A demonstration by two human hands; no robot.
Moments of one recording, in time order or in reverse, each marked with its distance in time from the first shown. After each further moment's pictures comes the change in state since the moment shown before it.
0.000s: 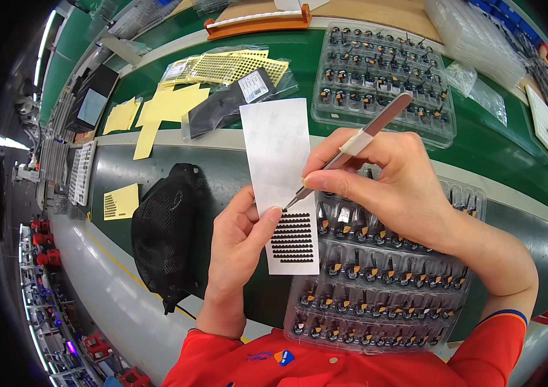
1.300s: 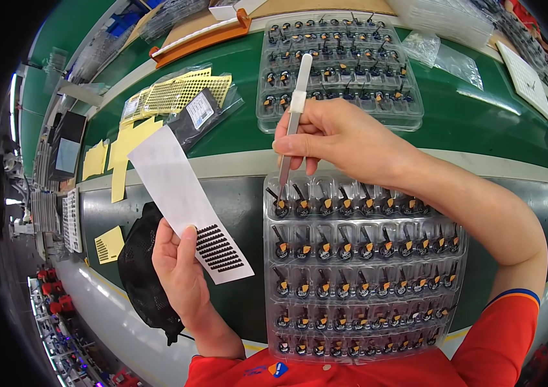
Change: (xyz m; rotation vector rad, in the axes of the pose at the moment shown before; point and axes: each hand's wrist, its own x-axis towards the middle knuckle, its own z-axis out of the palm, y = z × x) left_hand 0.010 0.003 -0.011 0.050 0.340 0.158; right_hand 0.032 0.058 -0.042 0.270 -0.084 0.148
